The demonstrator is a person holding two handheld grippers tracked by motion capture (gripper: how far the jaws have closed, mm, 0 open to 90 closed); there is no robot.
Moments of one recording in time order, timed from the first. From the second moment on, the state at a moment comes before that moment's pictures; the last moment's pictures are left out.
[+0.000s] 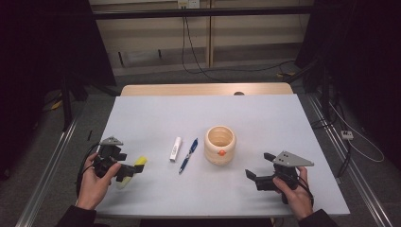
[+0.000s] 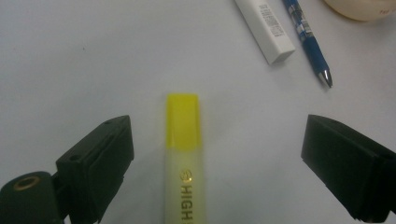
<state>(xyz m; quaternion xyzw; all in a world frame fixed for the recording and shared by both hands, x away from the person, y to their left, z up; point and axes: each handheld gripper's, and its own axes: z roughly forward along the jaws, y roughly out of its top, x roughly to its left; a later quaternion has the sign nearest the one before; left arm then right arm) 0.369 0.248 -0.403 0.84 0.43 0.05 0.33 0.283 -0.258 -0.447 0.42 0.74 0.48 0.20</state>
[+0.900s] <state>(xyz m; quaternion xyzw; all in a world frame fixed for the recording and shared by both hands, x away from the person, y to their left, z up) 0.392 0.233 -0.425 0.87 0.43 0.07 0.23 0.282 -0.257 -0.447 0.42 0.75 0.48 0.20</state>
